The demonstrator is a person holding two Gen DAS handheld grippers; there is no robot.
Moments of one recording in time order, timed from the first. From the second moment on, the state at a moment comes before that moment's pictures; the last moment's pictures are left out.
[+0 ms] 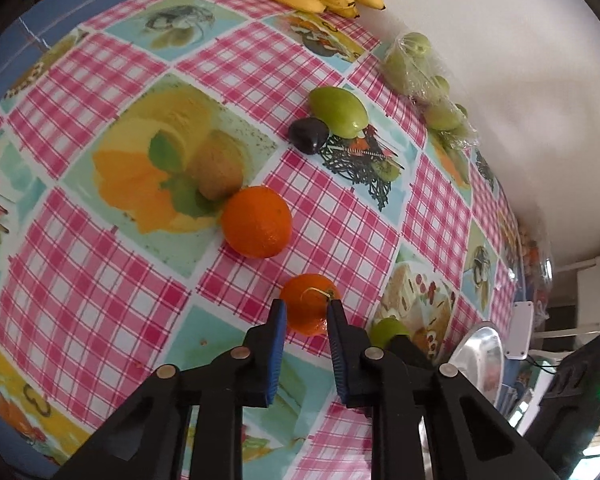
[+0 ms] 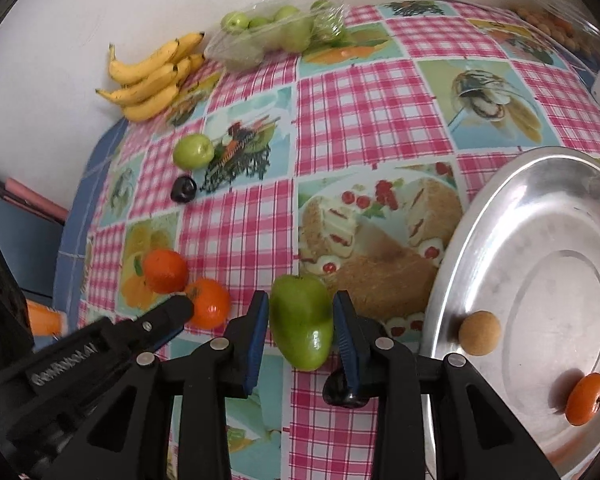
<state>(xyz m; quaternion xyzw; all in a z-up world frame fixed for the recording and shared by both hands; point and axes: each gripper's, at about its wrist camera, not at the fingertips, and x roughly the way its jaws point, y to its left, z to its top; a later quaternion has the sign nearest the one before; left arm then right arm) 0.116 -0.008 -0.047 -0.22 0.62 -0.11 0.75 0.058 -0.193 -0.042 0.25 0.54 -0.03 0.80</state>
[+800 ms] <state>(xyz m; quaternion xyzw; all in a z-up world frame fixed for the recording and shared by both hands) 0.121 -0.014 -0.062 -0.22 0.62 -0.12 0.74 0.063 -0.186 -0.049 0.24 0.55 -0.04 0.80</state>
